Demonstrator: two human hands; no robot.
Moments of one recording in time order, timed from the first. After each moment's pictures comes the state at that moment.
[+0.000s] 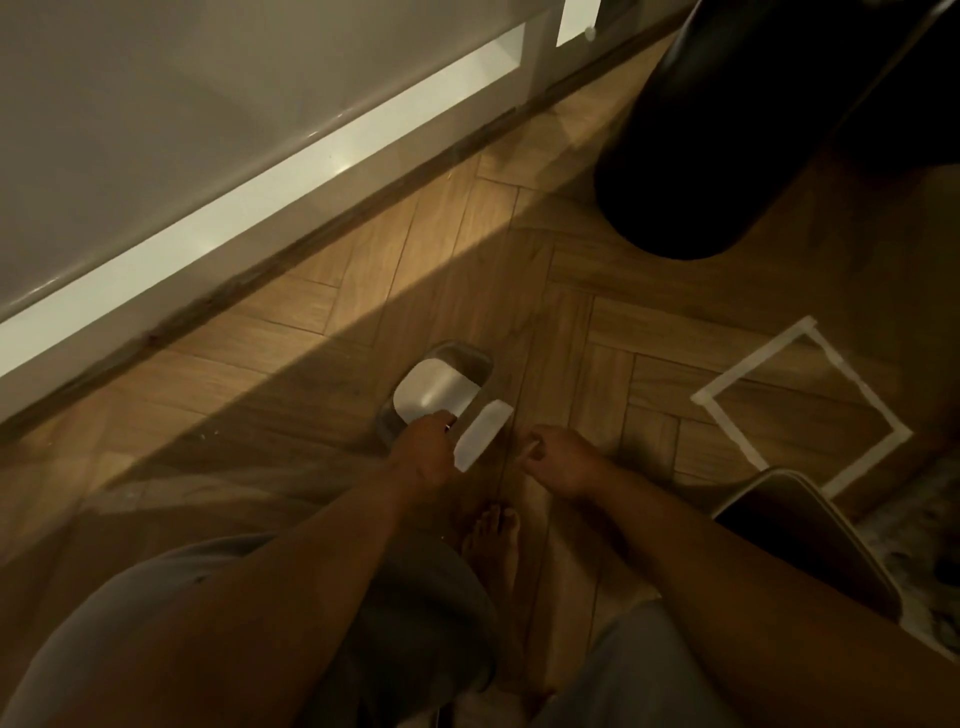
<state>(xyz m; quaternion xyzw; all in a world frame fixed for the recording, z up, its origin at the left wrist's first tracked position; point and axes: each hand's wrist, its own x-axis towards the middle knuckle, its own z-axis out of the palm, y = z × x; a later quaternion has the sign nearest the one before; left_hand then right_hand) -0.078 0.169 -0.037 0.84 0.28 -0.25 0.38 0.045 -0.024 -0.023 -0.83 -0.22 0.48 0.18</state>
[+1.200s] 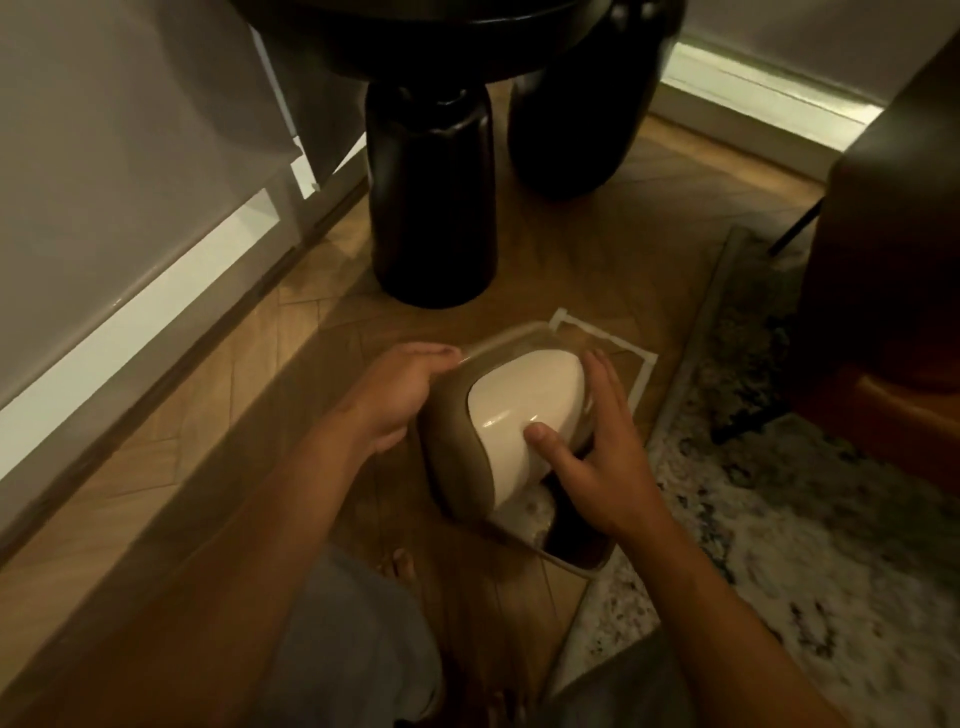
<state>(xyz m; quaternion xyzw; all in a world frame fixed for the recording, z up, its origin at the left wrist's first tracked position) 0.039 -0.008 0.226 0.69 0.17 -0.18 0.68 -0.008 -0.252 0.204 -0.88 -0.06 0.02 0.47</state>
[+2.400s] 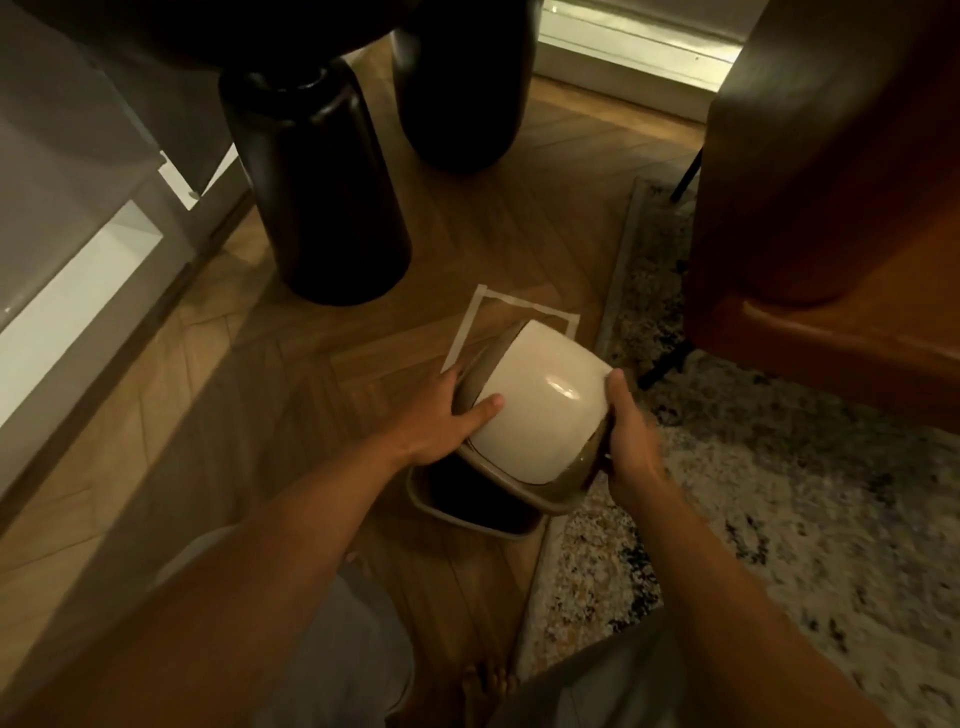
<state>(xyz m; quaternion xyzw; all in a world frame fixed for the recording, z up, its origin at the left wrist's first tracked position) 0.043 -0.131 0.146 0.85 -0.06 -0.29 0.43 -0.014 -0.376 0.150 -0.62 0.38 0.07 0.69</state>
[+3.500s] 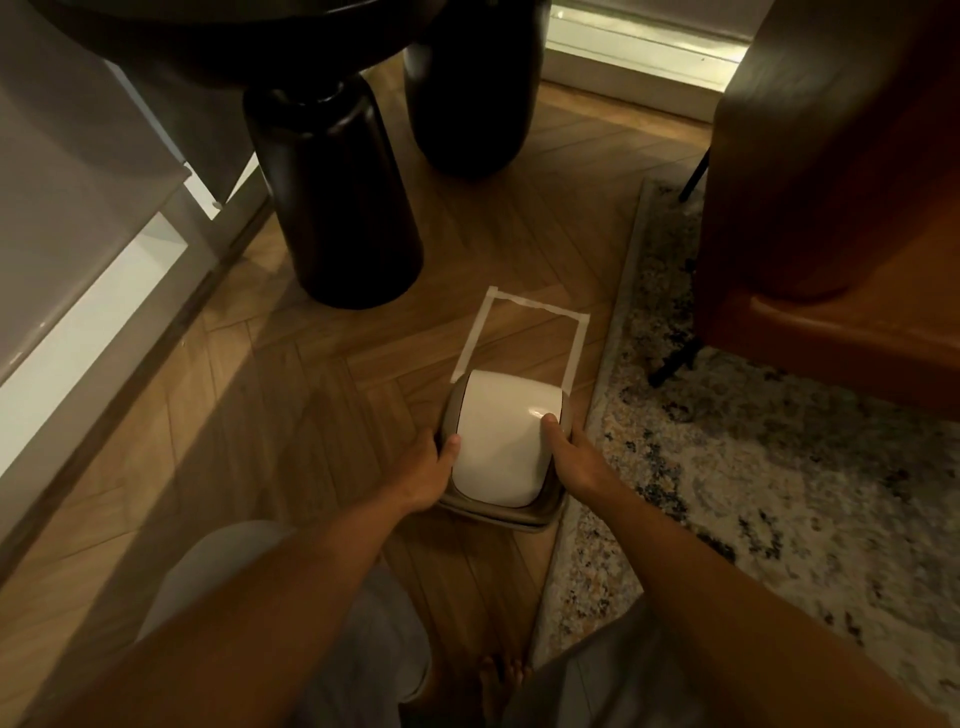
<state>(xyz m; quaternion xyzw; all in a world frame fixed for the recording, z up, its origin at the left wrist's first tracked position) -0.007 -0.101 0.073 0.86 0.08 -0.31 0.41 -0.028 -0.336 0.107 -0.76 0.24 0.20 0.57</state>
